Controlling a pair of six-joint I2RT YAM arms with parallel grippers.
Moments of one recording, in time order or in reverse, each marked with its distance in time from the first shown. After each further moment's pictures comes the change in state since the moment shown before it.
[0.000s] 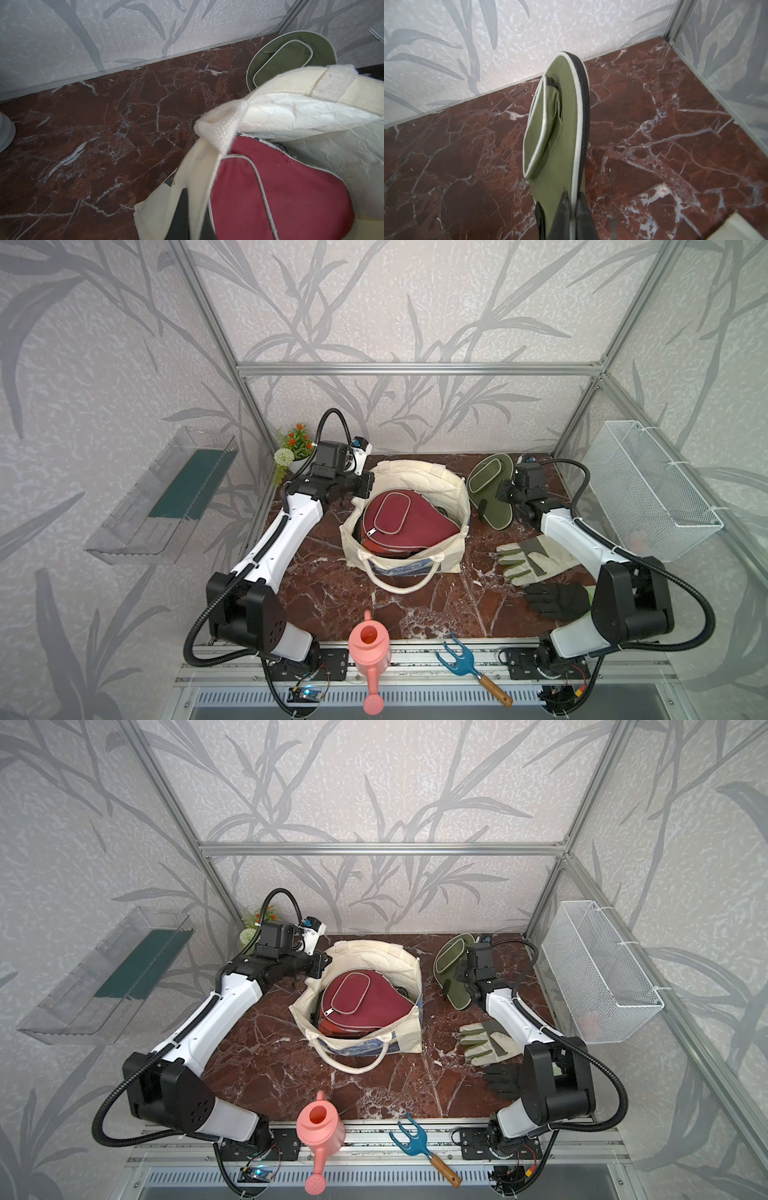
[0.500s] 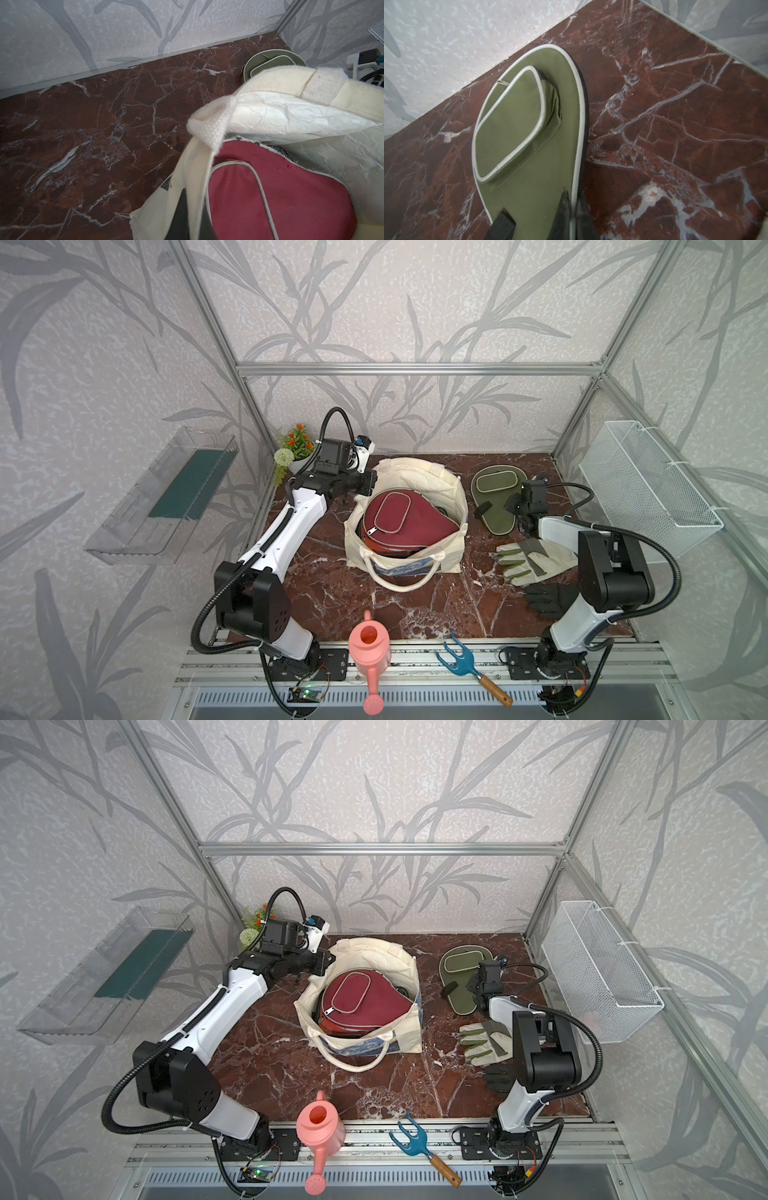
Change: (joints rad) left arm -0.004 0.067 0.040 0.007 0.022 -0.003; right arm -0.137 0.214 -0.117 0.268 -0.007 0.098
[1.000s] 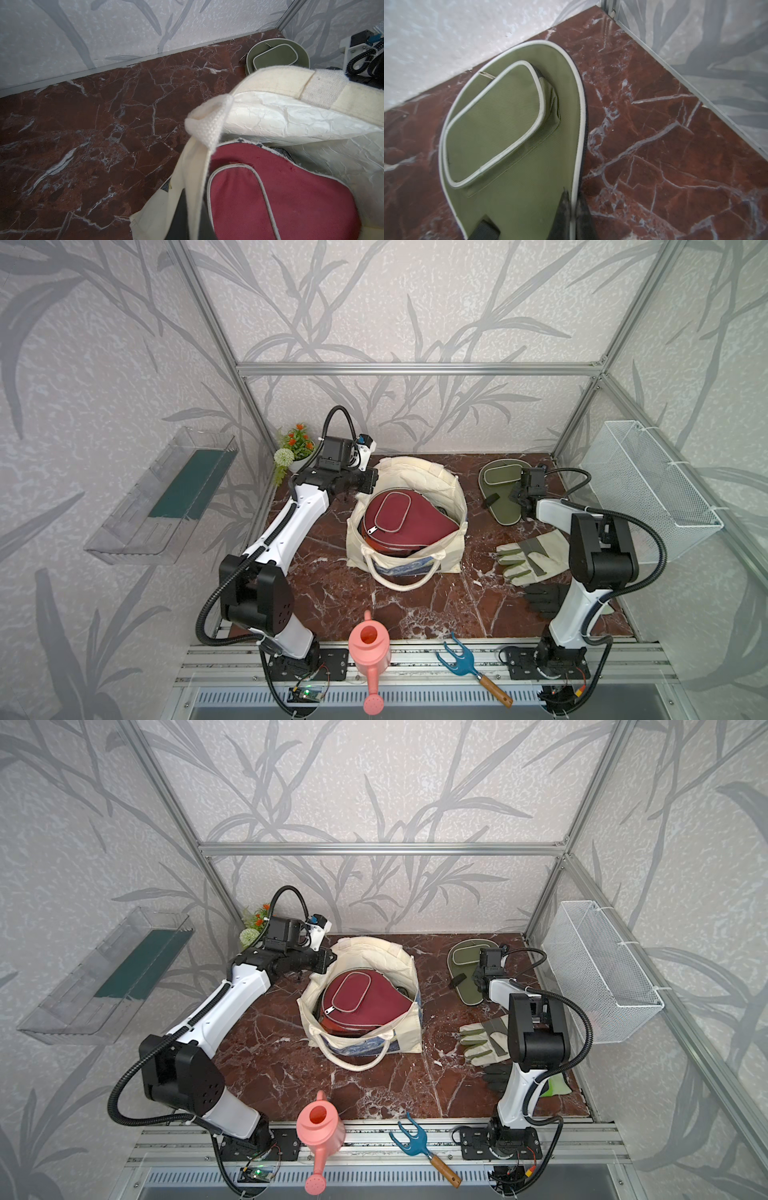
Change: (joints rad) left arm 0.000 0.039 0.037 -0.018 0.002 0.006; right arm -0.037 0.153 0.239 -0.156 0.130 -0.126
